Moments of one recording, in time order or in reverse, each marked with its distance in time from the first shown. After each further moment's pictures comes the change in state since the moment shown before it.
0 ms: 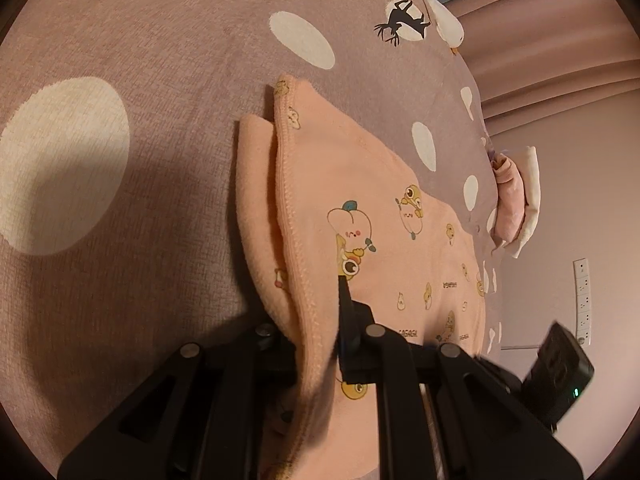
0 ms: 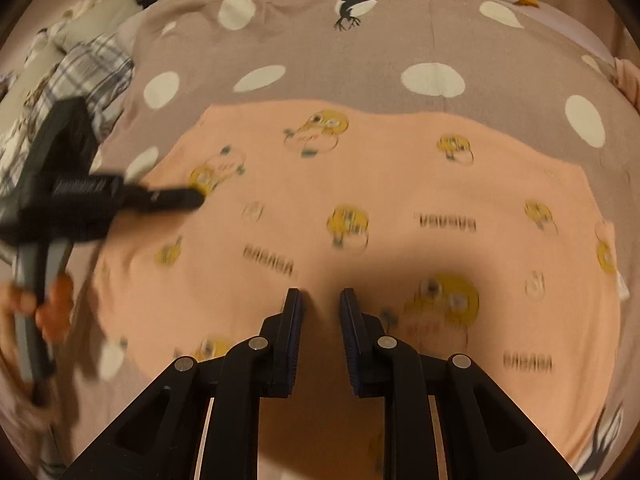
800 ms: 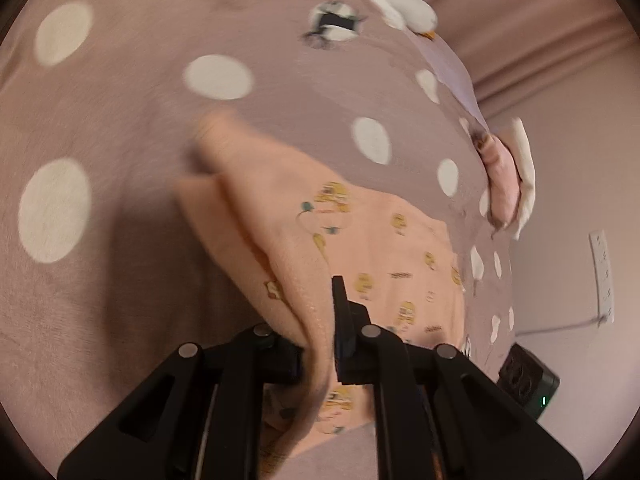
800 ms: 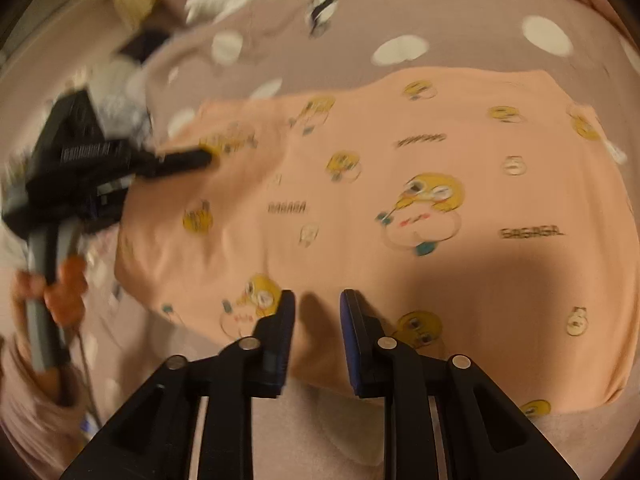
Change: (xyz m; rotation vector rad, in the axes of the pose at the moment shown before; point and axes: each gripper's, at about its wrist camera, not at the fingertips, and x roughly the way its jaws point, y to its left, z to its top) left arm -0.018 -0.095 -0.006 0.138 -0.010 0.097; right arm -0.028 -0.030 -0.042 0.264 -0.084 0.224
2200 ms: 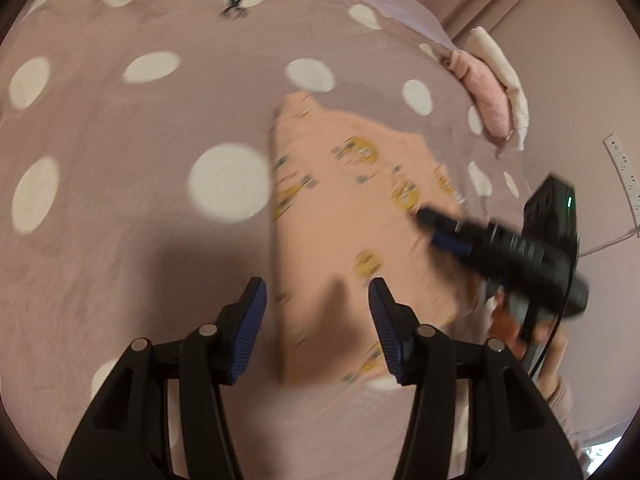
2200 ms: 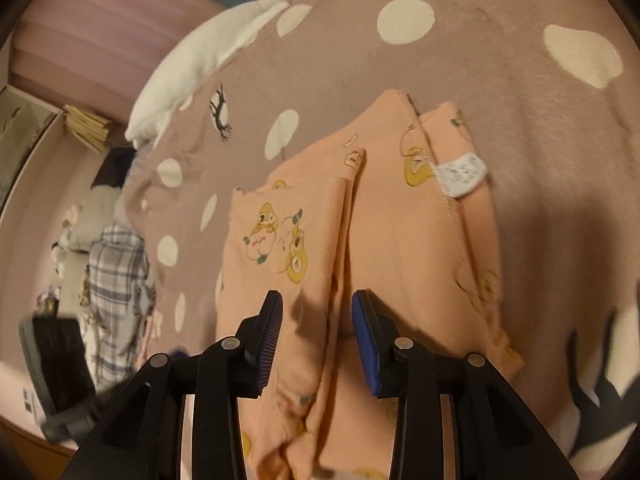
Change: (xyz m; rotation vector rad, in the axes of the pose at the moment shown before) left arm 0.020 -0.048 -0.076 0.234 0.037 0.115; right arm -0.021 -0.091 0.045 0.341 -0.132 0.092
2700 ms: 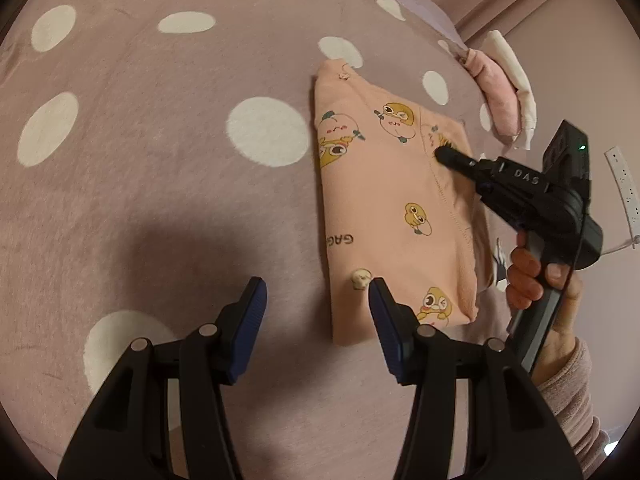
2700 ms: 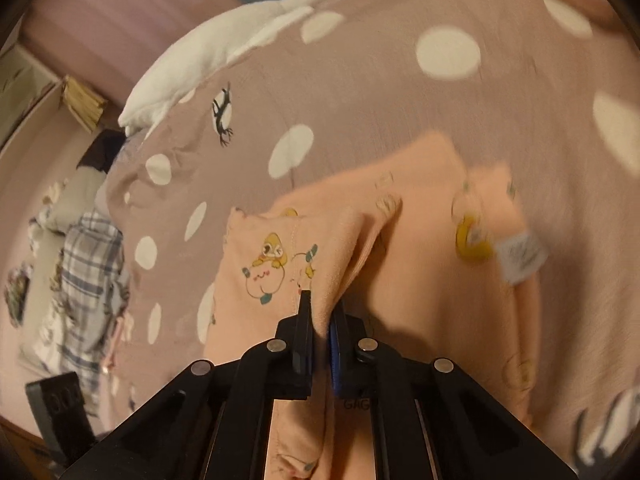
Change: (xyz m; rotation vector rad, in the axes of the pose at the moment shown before) left arm 0.000 0.020 -0.026 -0.060 0.017 -0.039; right arm 0.005 0.026 0.021 -0.153 -0.058 -0.102
